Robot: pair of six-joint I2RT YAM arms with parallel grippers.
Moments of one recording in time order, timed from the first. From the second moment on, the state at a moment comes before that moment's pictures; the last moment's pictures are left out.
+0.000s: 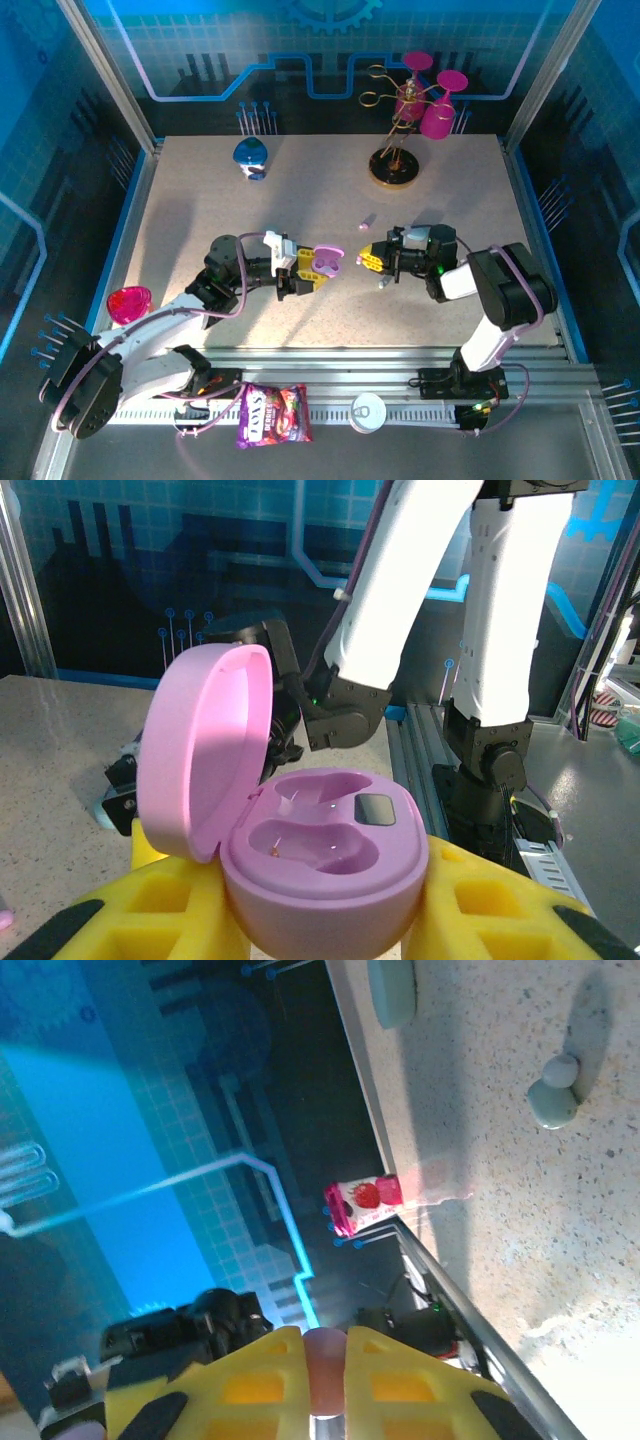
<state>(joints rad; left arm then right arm) -0.56 1.07 0.46 0.60 0.86 -0.06 0.21 1.72 0.41 1.09 -1.12 1.66</state>
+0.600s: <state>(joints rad) -0.56 1.18 0.41 0.74 0.63 -0.03 0.29 1.52 0.46 1.03 -1.01 1.61</state>
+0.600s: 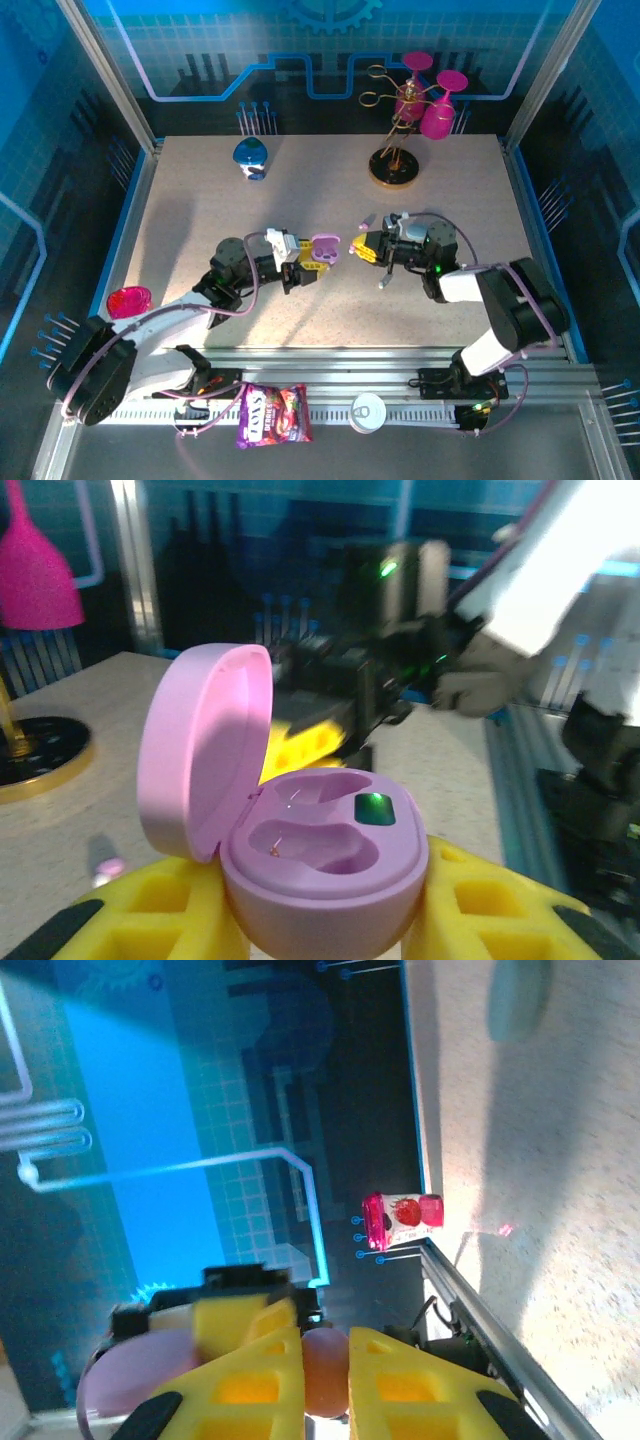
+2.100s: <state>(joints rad) -0.64 1.36 0.37 1.15 0.29 -0.02 0.65 1.26 0.94 -0.02 -0.54 0.86</state>
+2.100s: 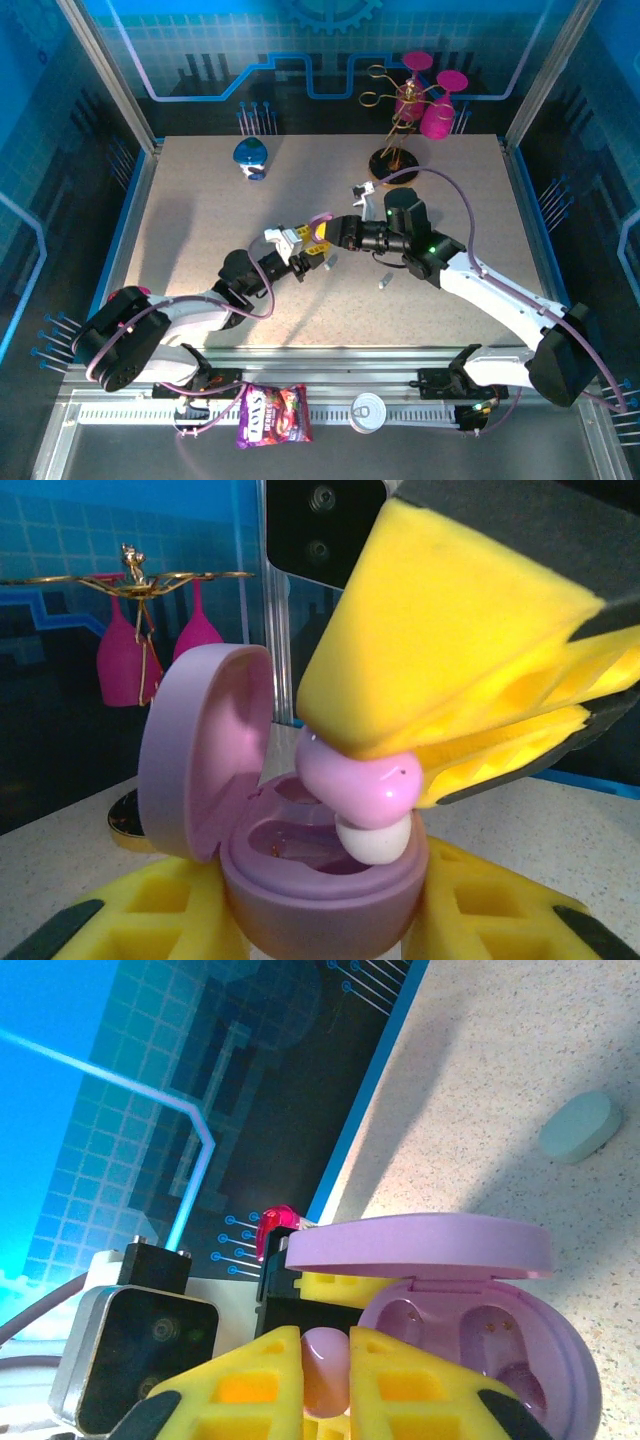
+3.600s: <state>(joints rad) -0.65 1.36 0.40 1.07 0.27 -0.01 0.70 1.25 0.93 0.00 -0.36 0.80</state>
